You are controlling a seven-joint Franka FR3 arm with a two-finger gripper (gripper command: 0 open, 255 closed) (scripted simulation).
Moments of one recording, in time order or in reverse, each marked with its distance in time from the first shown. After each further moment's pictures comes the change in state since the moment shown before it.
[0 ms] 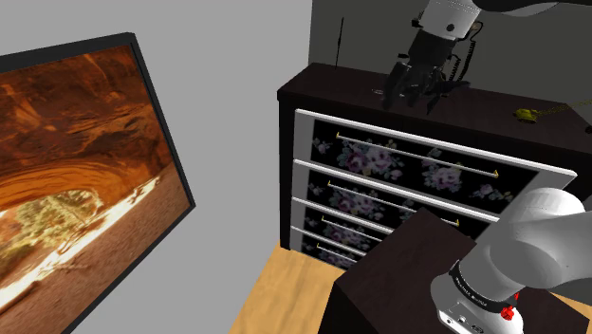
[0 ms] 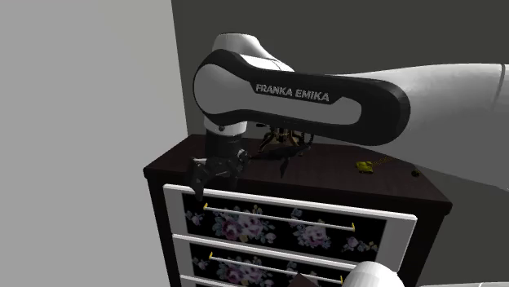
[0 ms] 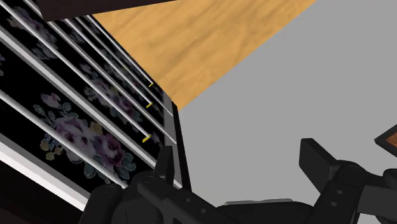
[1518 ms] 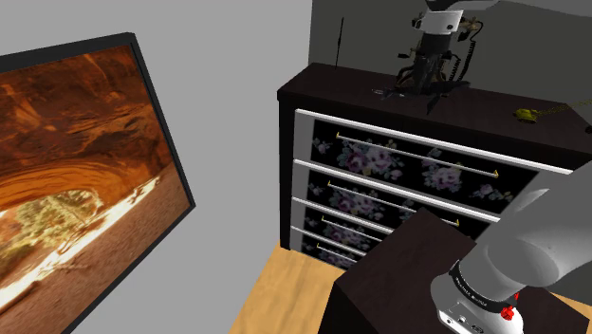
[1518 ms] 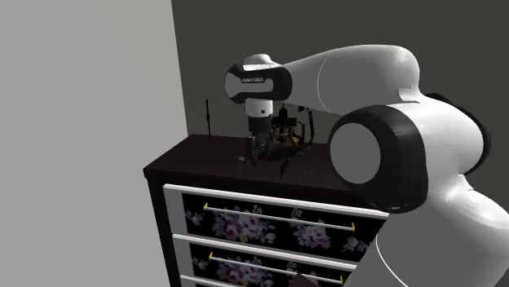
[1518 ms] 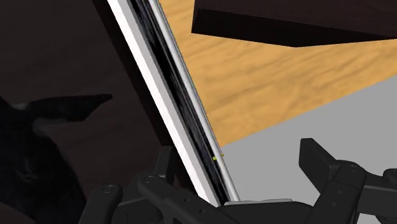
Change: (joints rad) arm -0.040 0.567 -0.409 0.448 -0.193 -0.103 -0.723
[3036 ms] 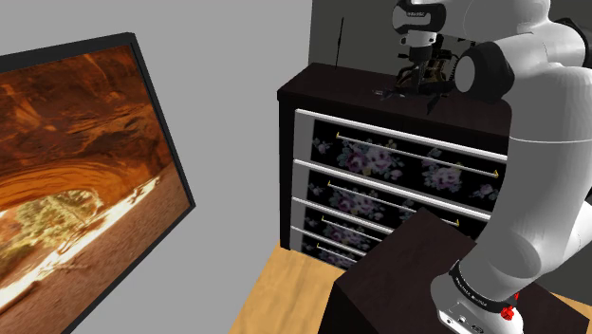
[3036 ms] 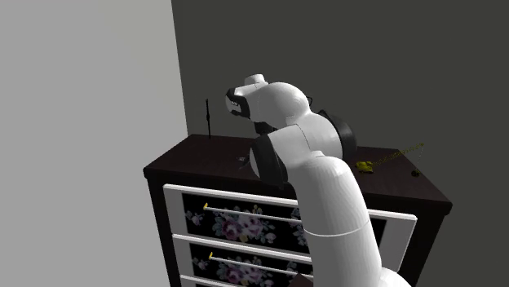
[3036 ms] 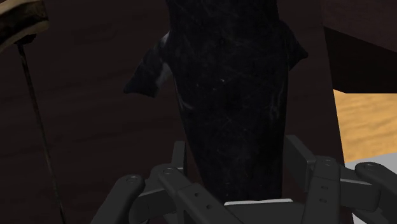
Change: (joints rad) arm -0.189 0.650 -0.096 0.598 0.115 -0.059 -0.465
